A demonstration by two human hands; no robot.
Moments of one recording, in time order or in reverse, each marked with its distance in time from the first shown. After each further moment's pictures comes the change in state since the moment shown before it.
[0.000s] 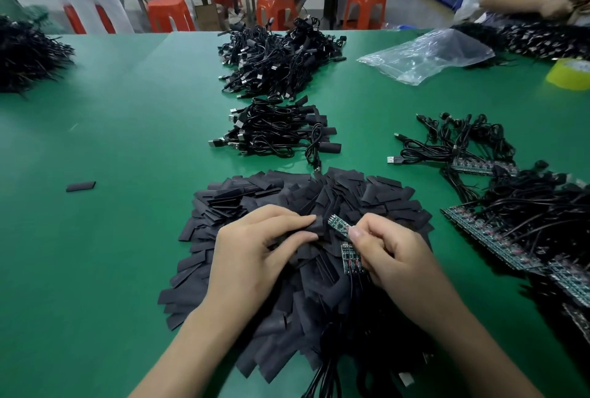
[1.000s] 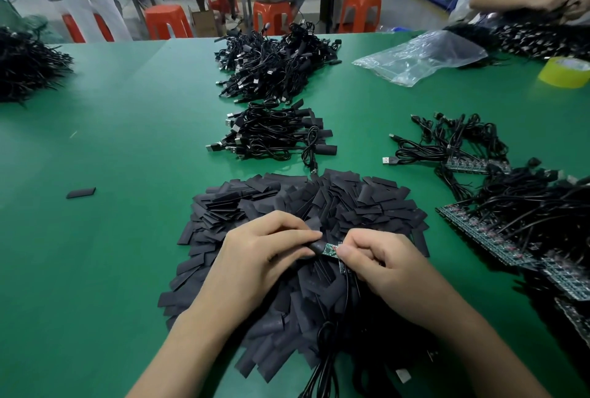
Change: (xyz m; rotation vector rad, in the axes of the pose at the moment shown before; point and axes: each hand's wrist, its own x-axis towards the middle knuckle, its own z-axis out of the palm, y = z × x) left_hand -0.001 -0.015 -0.003 0.049 -0.215 0.194; right_hand 0.000 0.005 -0.007 -0.053 -0.206 0.006
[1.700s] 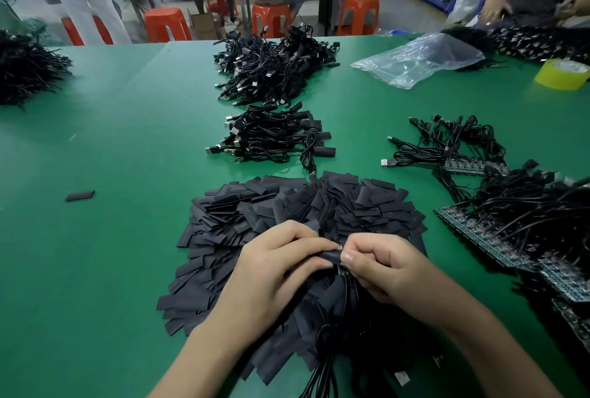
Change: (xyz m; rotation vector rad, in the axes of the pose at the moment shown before) left_hand -0.003 0.016 0.014 -0.107 0.033 0.029; right_hand -0.002 -0.003 -0.010 0.323 -0.185 0.092
